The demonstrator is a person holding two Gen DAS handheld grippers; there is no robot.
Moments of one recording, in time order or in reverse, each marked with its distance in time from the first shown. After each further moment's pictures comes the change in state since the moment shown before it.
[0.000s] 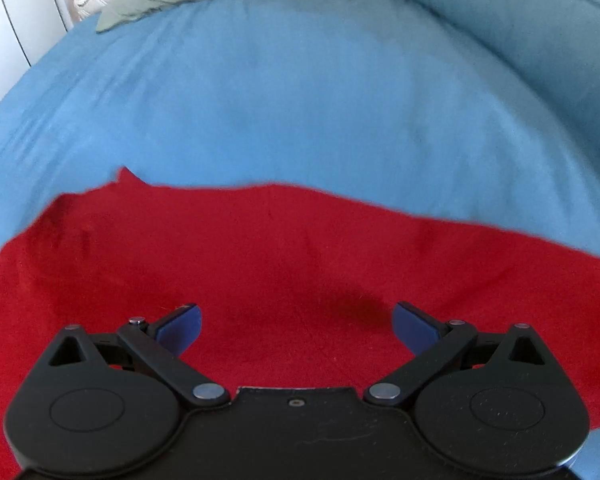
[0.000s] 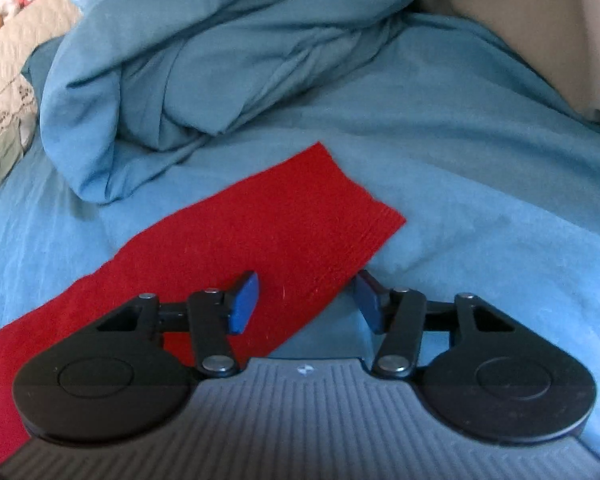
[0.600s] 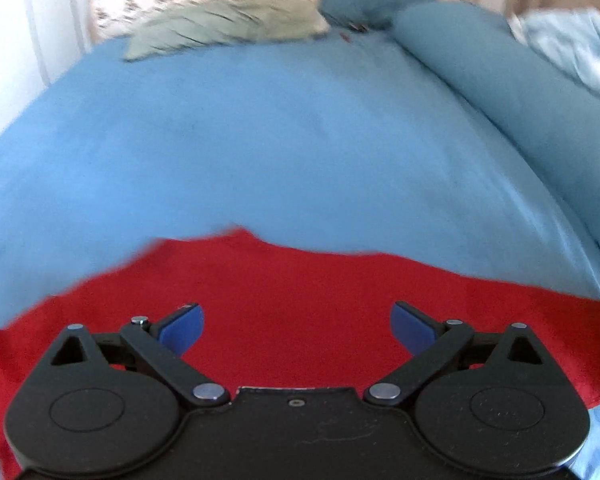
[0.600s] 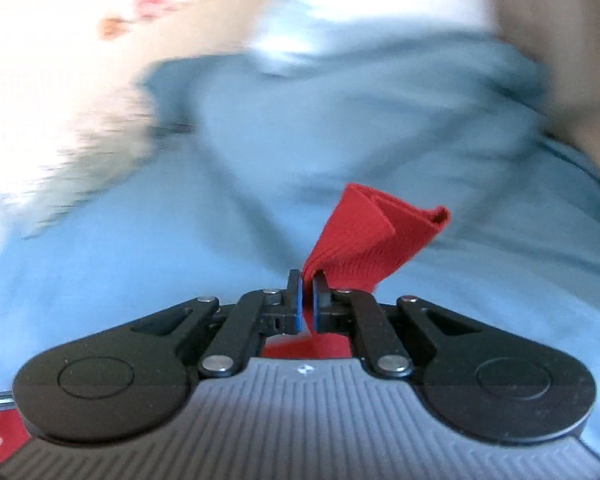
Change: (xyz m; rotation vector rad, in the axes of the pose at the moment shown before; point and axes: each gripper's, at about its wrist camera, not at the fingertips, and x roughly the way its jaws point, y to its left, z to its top) left arm -0.082 0.144 -0.009 -0.068 -0.161 -0.073; right arm -0.132 0.179 0.025 -0.229 -0.140 0.361
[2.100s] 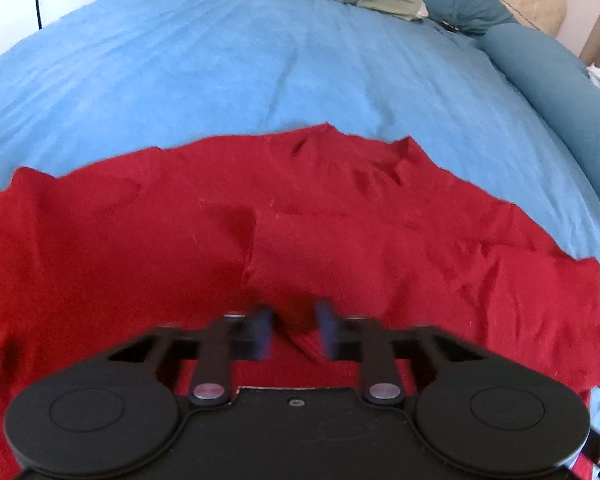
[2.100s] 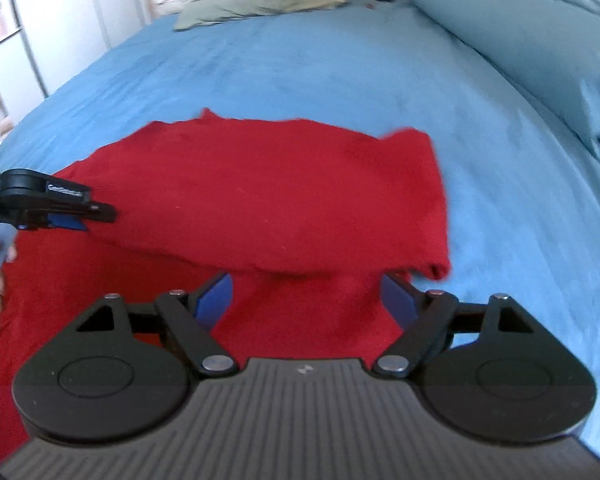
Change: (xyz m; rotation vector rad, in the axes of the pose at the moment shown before) left arm 0.033 0.112 -0.087 -0.253 0.085 -0.006; right arm 0.002 0.131 -0.181 -0.391 0.334 0.141
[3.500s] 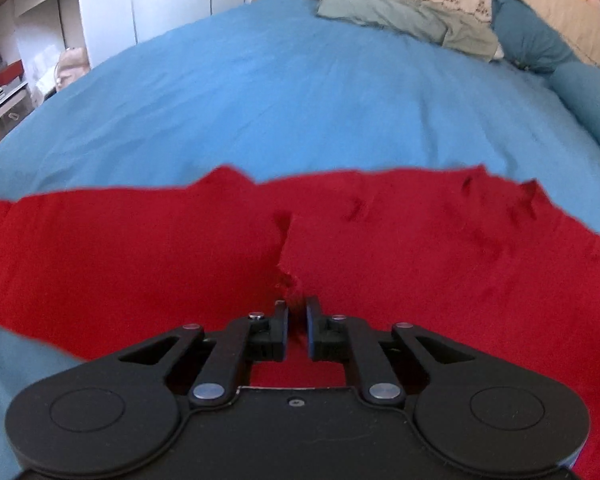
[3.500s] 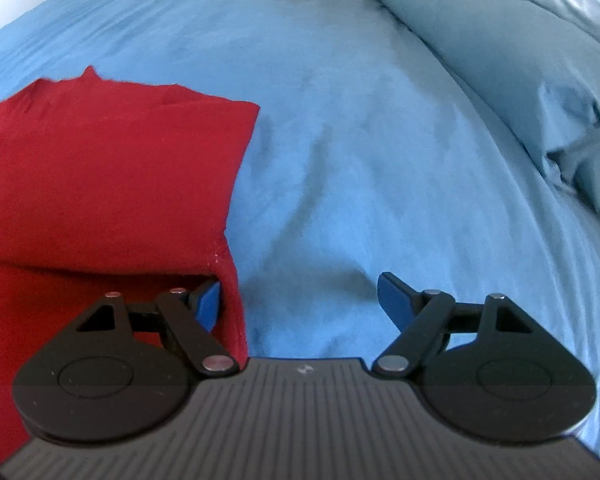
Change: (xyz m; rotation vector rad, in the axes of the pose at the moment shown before) left arm -0.045 0.116 -0.032 -0.056 -0.106 0.199; right arm 0.052 -0.046 0.028 -0.187 0.061 -0.230
